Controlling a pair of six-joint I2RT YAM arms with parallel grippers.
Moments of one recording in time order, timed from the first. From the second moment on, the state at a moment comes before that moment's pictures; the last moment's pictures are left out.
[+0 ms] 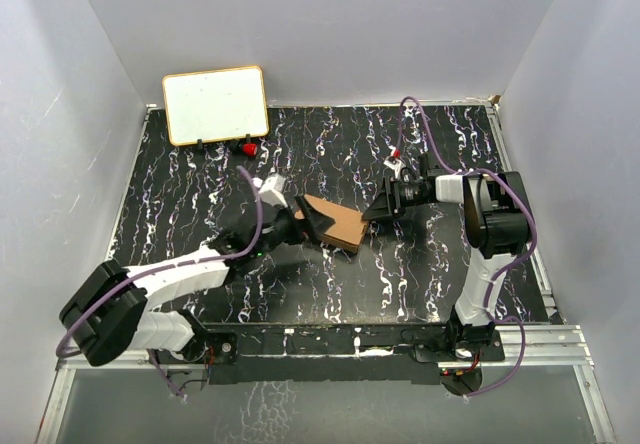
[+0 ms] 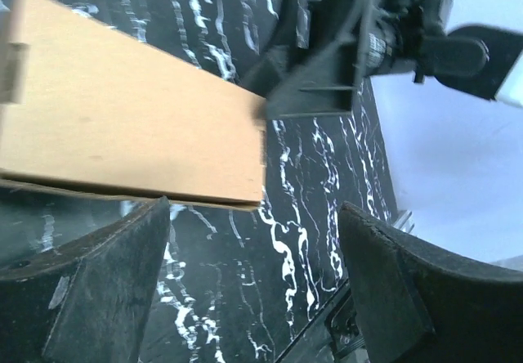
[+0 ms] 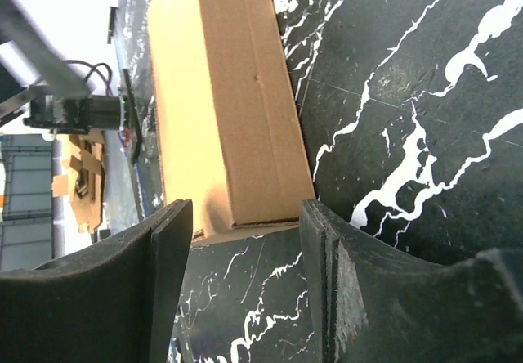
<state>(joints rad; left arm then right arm) -0.83 1.29 0.59 0.35 -0.03 -0.87 0.07 1.96 1.03 -0.18 -1.16 0.01</state>
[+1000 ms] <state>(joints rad) -0.54 1.46 0.18 0.98 0.28 -1.17 0.13 1.97 1.16 -0.26 -1.12 -0.19</state>
